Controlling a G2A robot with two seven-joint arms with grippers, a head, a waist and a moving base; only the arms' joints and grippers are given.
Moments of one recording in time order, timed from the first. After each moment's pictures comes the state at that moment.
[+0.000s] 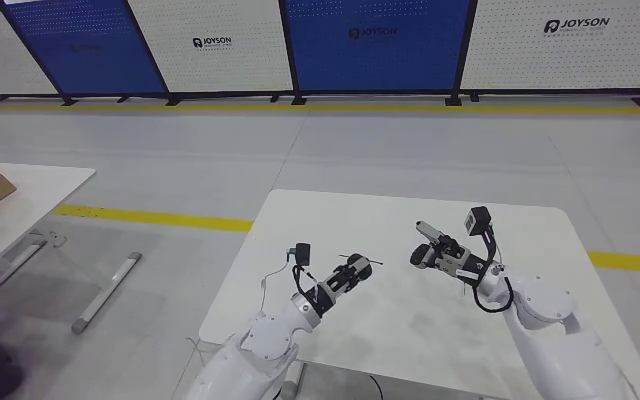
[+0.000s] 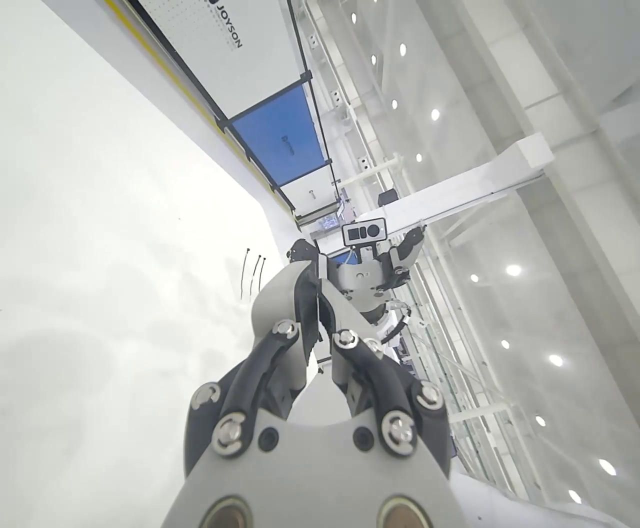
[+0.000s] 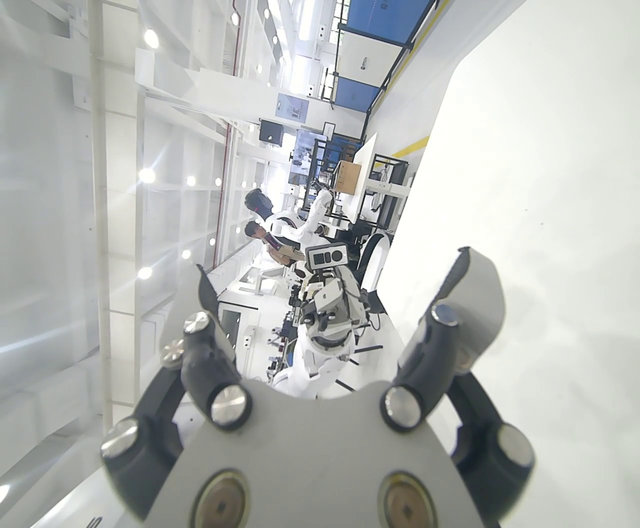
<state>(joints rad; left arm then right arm) 1.53 -1.19 -1.13 -1.70 -0.10 -0.23 -0.19 -1.10 -1.20 1.15 -1.38 0.37 -0.05 0.81</state>
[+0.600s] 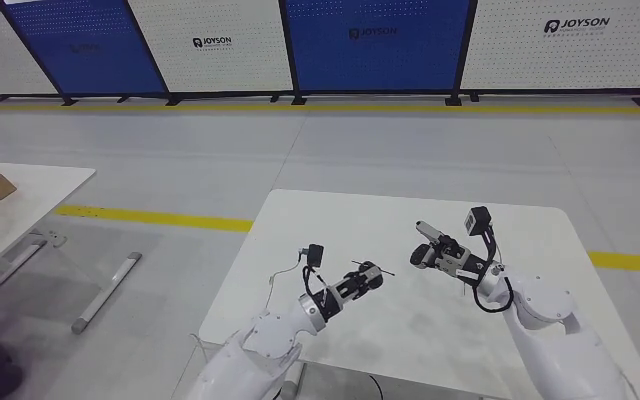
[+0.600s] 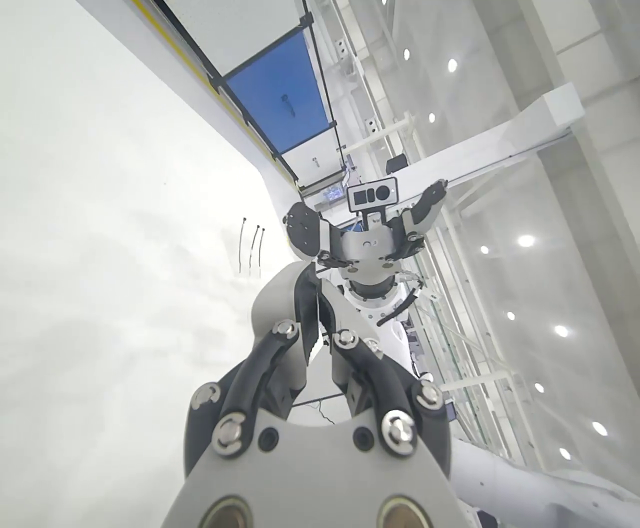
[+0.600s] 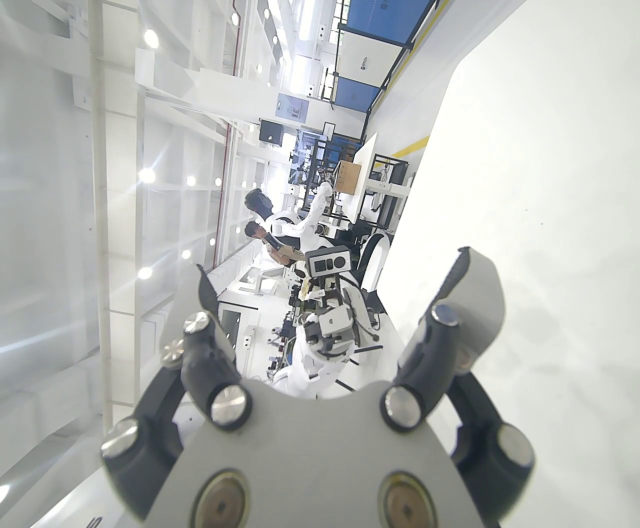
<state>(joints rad) 1.51 -1.19 -1.12 -1.72 -0.09 -0.22 -0.30 -1.10 -1.20 1.15 -1.38 0.37 -0.05 0.81</state>
